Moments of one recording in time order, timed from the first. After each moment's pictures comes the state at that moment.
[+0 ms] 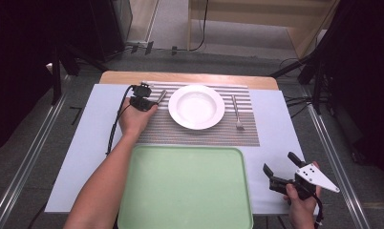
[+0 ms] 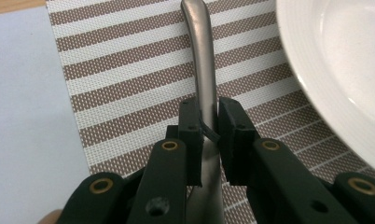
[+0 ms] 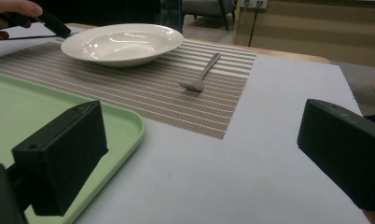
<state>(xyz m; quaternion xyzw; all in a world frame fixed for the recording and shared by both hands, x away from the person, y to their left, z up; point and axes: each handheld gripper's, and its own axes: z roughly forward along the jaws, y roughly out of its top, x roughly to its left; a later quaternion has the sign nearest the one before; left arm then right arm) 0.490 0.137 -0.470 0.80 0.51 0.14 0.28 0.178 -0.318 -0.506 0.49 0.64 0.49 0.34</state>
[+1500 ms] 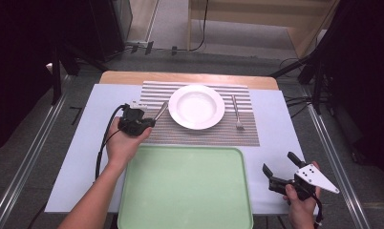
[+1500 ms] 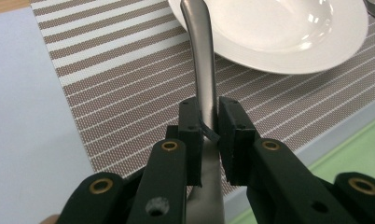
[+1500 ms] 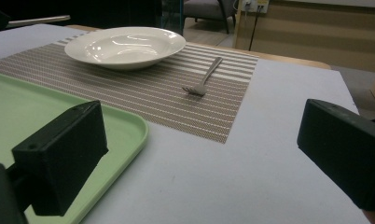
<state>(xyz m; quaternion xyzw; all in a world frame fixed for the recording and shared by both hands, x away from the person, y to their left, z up) 0.373 0.151 -0.436 0.82 0.44 0.15 0.34 0.176 -0.315 -0.504 0.48 0.64 0.49 0.34</state>
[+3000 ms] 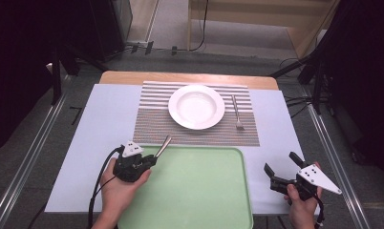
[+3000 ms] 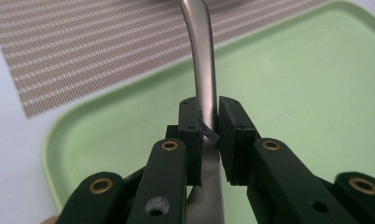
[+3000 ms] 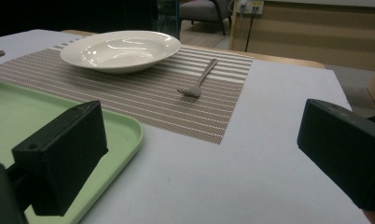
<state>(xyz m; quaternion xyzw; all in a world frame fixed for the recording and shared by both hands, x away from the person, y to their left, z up) 0.254 0.158 -0.463 0.82 0.42 0.12 0.37 0.176 -0.319 -0.504 0.48 0.63 0.49 0.35</state>
